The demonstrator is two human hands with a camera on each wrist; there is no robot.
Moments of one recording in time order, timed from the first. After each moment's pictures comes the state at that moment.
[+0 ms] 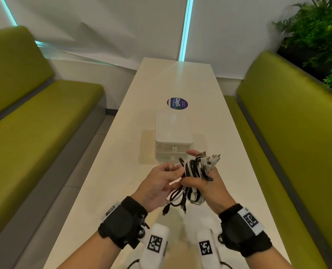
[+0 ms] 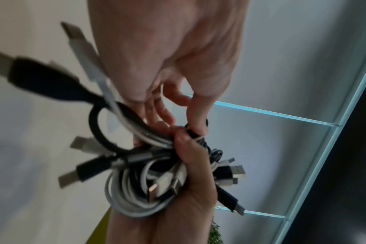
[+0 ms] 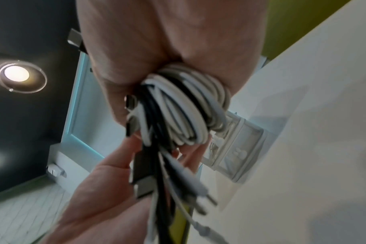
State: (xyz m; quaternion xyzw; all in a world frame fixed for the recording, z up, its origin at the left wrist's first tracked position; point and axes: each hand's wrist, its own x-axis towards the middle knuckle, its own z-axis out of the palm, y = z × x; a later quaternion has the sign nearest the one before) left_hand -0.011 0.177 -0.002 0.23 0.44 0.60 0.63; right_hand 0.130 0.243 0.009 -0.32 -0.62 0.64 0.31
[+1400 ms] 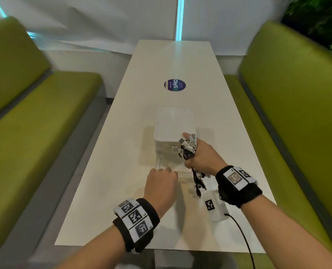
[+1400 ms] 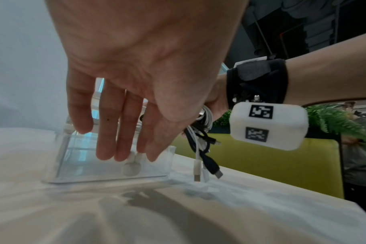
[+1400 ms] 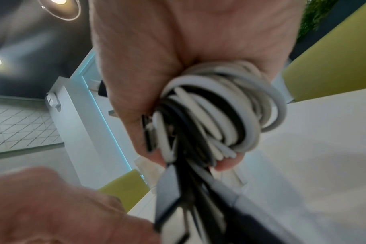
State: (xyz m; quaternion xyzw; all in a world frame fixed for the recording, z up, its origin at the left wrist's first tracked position) left_hand 0.031 0.150 -0.043 0.65 0.76 -0.04 0.03; right_hand 0.136 0.271 -0.007 -0.45 -0.79 0.41 0.08
